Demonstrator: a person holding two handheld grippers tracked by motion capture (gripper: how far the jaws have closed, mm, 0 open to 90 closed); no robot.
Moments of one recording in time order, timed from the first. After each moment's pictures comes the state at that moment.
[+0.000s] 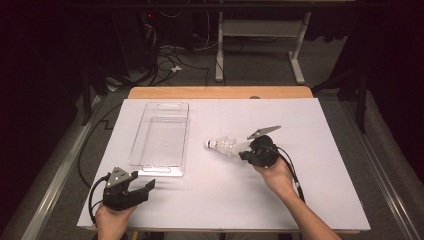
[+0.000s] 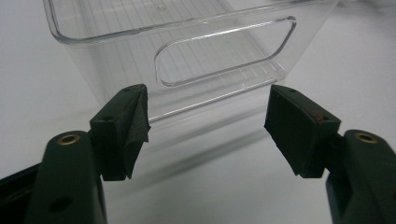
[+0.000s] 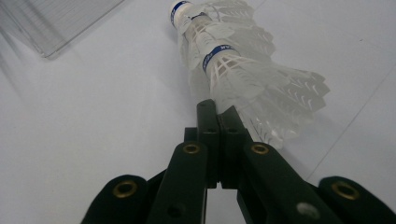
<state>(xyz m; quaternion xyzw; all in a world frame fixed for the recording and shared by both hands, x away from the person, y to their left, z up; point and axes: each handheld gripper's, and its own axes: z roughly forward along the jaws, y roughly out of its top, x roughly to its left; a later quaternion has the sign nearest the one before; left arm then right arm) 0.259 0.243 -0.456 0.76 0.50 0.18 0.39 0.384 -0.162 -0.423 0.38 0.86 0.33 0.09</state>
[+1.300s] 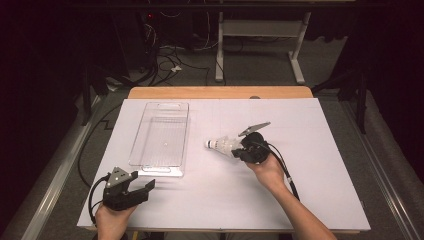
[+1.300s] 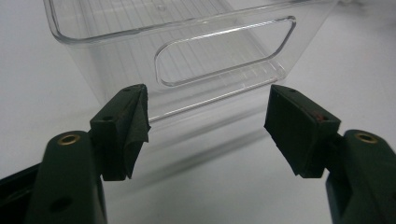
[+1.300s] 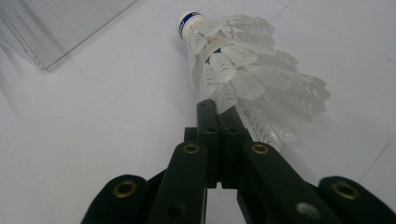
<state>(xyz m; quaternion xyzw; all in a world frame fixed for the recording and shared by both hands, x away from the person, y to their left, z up) 0.259 0.243 -0.455 0.76 0.49 0.18 0.39 0.397 -0.142 -0.427 0.37 0.86 0.33 0.08</state>
